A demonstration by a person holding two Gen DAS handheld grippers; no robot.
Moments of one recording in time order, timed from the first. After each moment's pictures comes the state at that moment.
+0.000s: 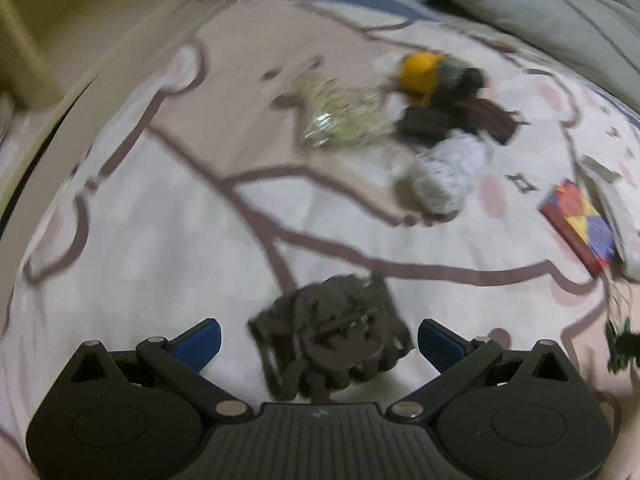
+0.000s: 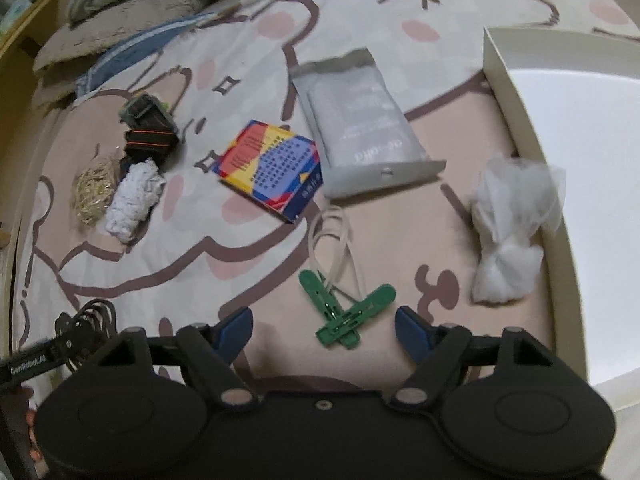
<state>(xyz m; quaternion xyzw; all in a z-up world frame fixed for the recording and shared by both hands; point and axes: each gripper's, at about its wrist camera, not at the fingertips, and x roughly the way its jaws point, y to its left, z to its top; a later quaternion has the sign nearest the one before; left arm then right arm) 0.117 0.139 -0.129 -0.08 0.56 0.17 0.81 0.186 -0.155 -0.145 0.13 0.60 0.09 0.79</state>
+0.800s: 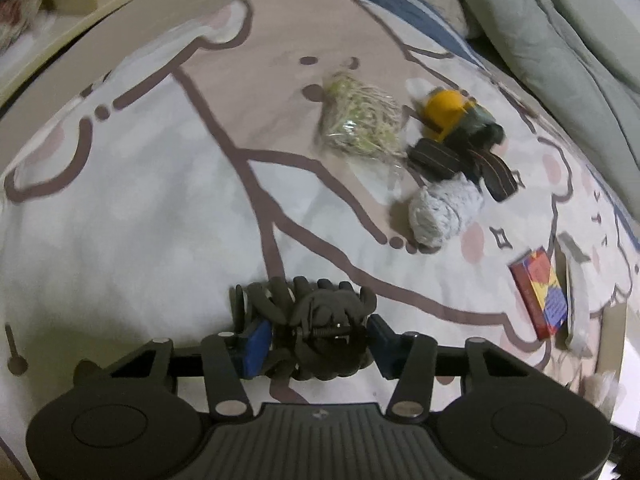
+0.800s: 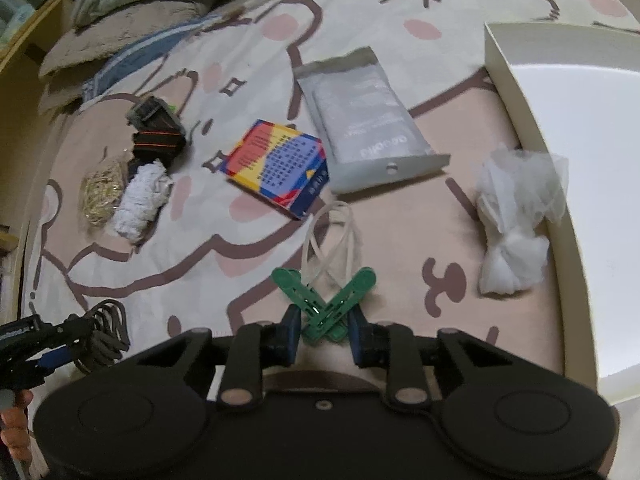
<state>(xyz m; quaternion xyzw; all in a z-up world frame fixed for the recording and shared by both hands) 0.108 0.161 -0.115 -0.22 0.54 0.16 0.80 0.179 -0.155 -0.140 0.14 0.59 0.10 0.79</state>
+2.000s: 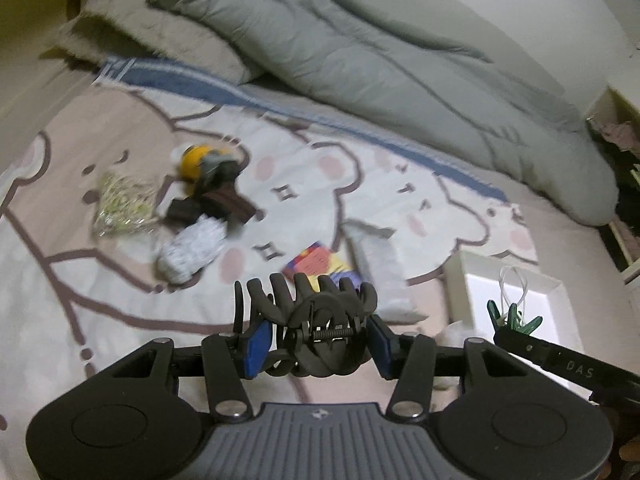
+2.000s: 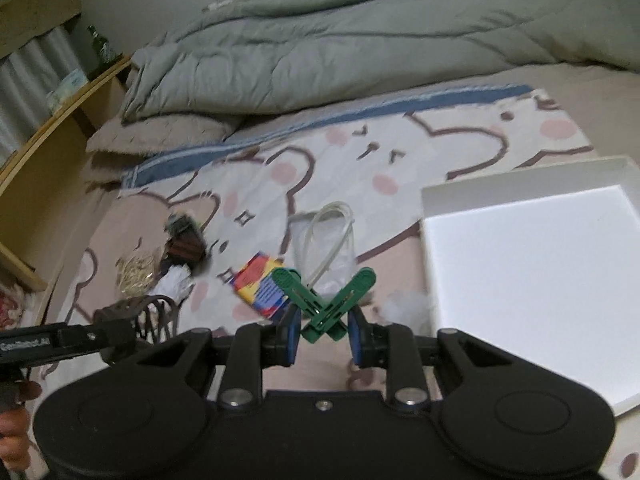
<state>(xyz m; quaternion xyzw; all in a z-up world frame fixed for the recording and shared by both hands) 0.115 0.018 -0.031 -0.16 0.45 -0.03 0.88 0.148 -0.234 -0.047 0.13 0.43 0.10 0.89</state>
